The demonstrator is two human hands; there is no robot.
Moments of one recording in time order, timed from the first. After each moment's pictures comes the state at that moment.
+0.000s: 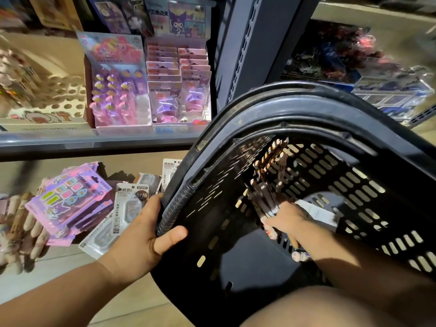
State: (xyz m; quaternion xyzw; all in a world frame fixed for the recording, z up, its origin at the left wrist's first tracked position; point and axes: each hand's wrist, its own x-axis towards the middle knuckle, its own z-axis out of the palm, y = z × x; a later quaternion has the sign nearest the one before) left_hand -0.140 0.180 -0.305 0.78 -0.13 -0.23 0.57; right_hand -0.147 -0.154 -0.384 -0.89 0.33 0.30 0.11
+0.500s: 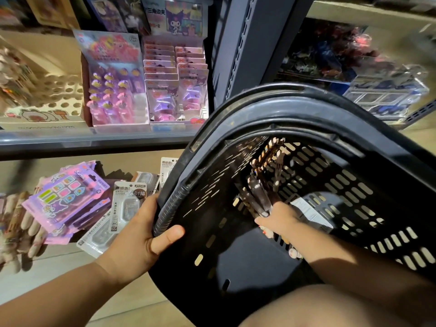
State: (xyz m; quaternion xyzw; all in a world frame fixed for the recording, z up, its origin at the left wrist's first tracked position) left_hand -0.145 0.179 -0.305 0.78 -0.13 -0.21 0.57; right_hand -0.155 -0.140 -0.379 -0.89 0.33 0.27 0.19
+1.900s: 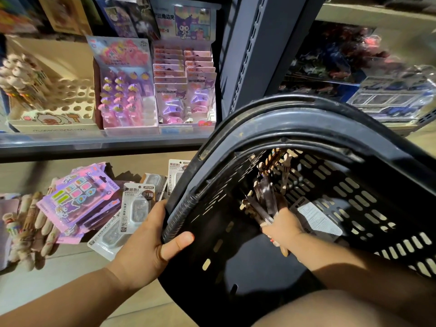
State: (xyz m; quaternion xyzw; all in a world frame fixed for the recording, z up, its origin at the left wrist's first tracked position) left_hand -0.151 0.182 -0.308 0.78 -0.13 -0.23 0.57; right_hand -0.164 -0.125 -0.394 -0.84 0.40 0.23 0.28
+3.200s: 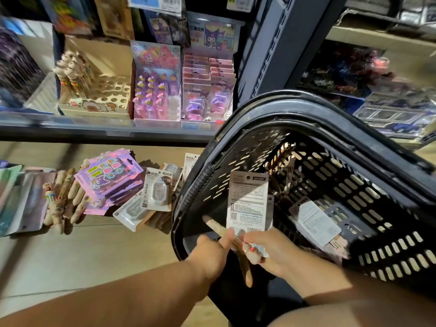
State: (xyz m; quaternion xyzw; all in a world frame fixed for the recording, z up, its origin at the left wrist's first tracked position) left_hand -0.230 0.112 -0.319 0.71 0.23 -0.40 0.52; right_hand -0.231 -0.043 -0.338 -0.50 0.31 0.27 0.76
